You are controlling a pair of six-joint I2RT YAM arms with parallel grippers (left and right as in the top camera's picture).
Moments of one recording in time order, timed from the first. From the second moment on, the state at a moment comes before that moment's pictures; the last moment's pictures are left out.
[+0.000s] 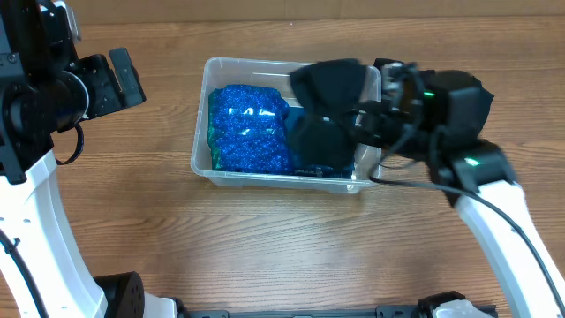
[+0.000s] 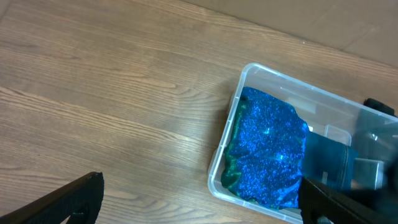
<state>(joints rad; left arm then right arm) 0.09 1.65 2.45 -1.69 0.02 -0.23 0.24 1.30 1.15 -0.45 -0.67 0.63</state>
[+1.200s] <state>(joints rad) 0.09 1.65 2.45 -1.69 0.02 -0.23 -0.33 1.76 1.33 -0.63 -0.45 0.36</state>
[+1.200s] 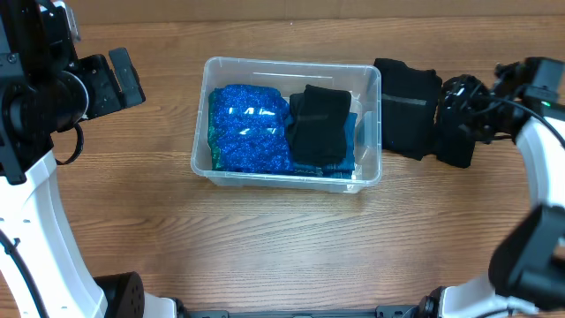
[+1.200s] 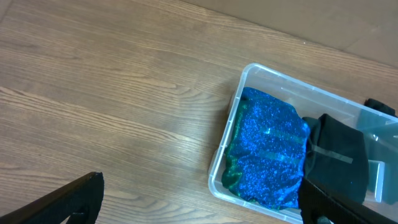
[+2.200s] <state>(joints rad) 0.09 1.65 2.45 -1.69 0.02 -0.23 -0.22 2.05 1.36 -0.48 -0.43 0.40</state>
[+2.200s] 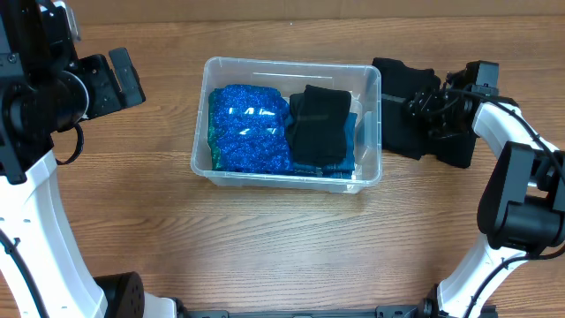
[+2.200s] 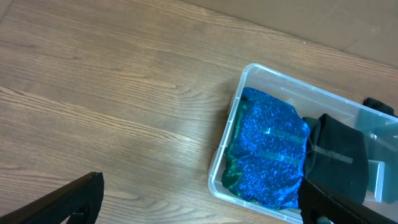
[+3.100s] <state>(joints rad) 0.09 1.65 2.45 -1.69 0.02 -0.23 -0.17 2.06 1.35 -0.46 -0.36 0.33</state>
